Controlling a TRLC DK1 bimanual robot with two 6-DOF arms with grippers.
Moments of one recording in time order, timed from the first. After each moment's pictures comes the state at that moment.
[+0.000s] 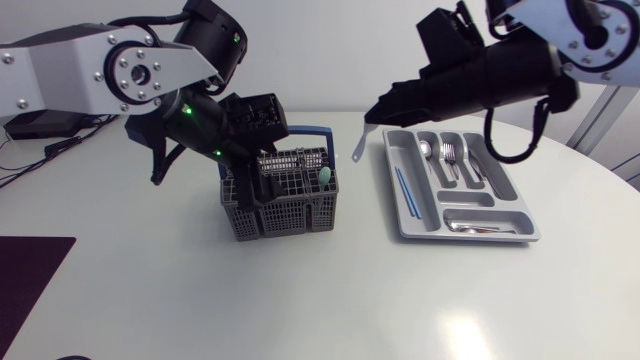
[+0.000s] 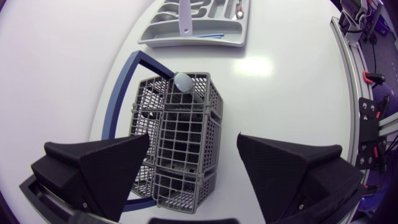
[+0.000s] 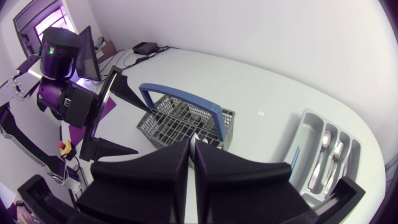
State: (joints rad) left arm -0.53 1.61 1.33 -0.68 0.11 0.85; right arm 0.37 1.44 1.29 -0.53 -0.39 -0.02
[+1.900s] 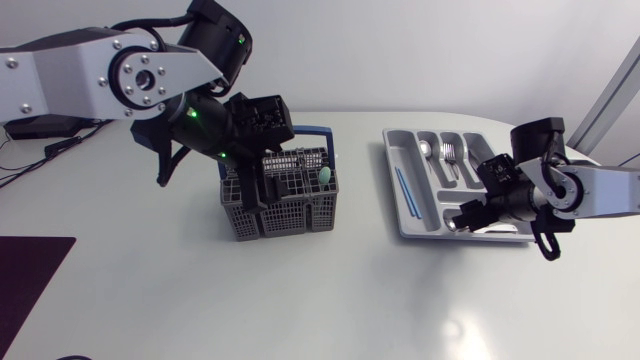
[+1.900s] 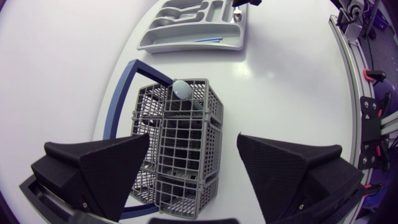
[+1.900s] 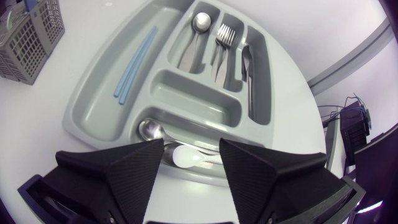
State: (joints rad) left arm -0.55 1.60 1.32 -0.64 0.11 0.86; right arm 0.02 1.52 0.75 -0.15 0.17 -0.33
